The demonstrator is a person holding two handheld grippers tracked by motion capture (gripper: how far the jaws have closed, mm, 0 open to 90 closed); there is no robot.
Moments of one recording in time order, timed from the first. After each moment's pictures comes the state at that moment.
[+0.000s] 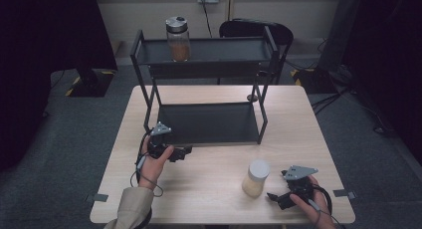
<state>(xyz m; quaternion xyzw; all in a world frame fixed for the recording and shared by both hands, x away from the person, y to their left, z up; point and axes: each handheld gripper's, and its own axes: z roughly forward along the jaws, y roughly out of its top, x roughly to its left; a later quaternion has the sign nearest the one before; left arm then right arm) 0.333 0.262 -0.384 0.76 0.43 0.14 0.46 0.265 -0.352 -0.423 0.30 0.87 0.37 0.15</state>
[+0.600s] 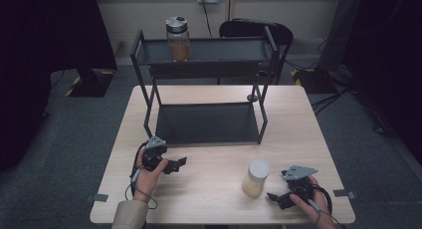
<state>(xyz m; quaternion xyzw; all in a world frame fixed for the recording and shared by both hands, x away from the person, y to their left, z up) 0.310 0.276 -0.409 0.77 0.44 0.13 0.45 0.265 -0.352 -0.423 0.30 0.87 0.37 0.15</state>
